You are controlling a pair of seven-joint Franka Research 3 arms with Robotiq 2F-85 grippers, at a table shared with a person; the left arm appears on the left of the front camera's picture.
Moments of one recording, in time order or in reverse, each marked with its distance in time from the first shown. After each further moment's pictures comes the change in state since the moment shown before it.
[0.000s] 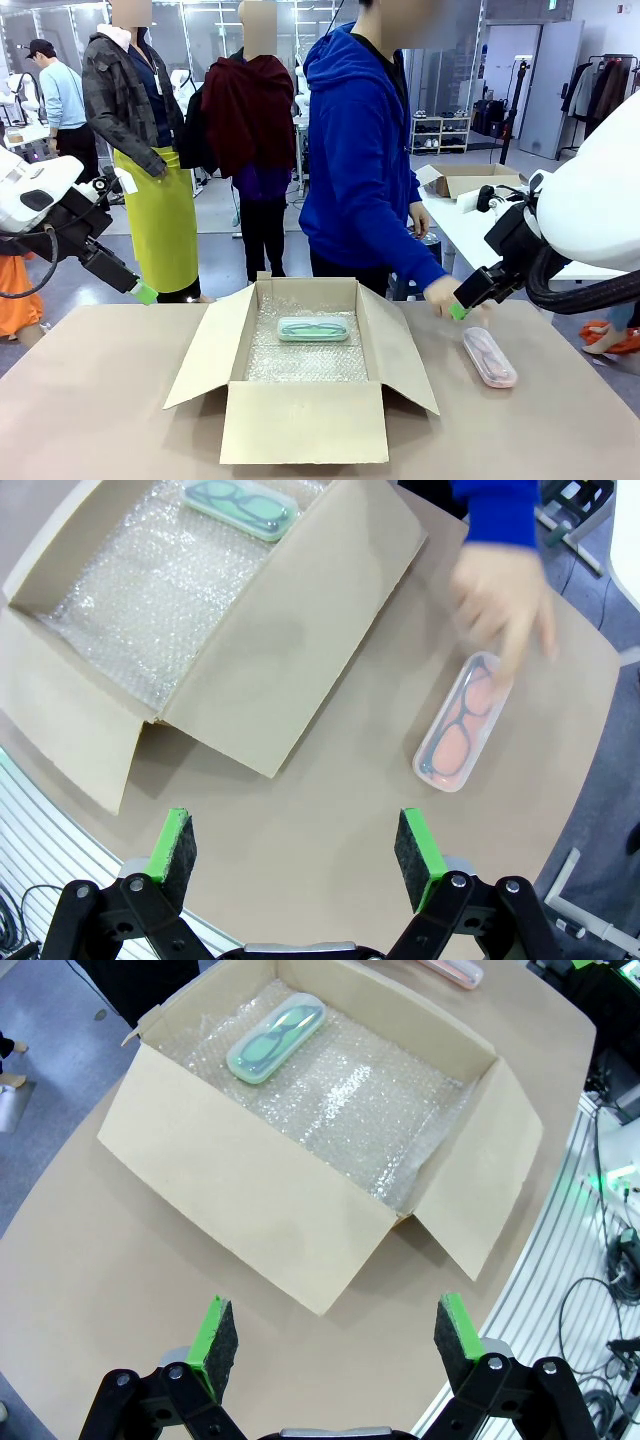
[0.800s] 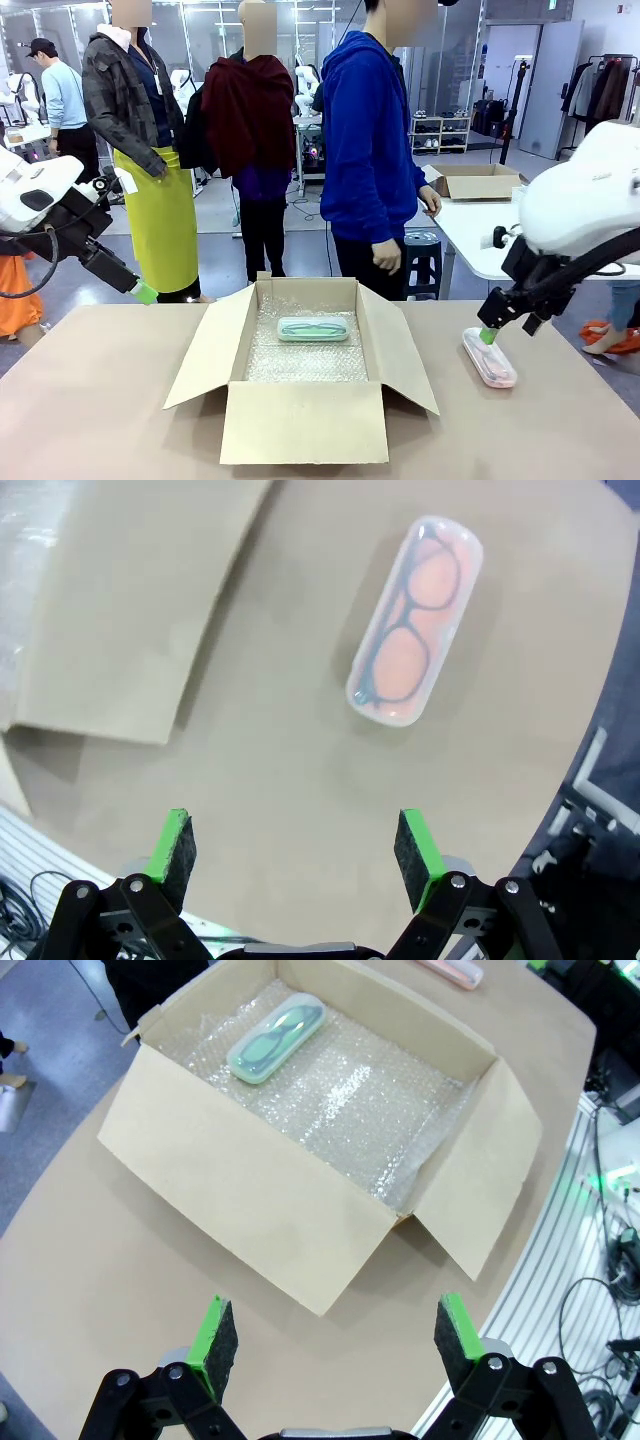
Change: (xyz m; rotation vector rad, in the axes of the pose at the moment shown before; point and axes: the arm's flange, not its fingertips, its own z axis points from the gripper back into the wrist) left arm 0.000 0.000 0.000 0.000 0.000 0.000; right arm 0.004 -0.089 -0.077 -0.041 0.305 -0.214
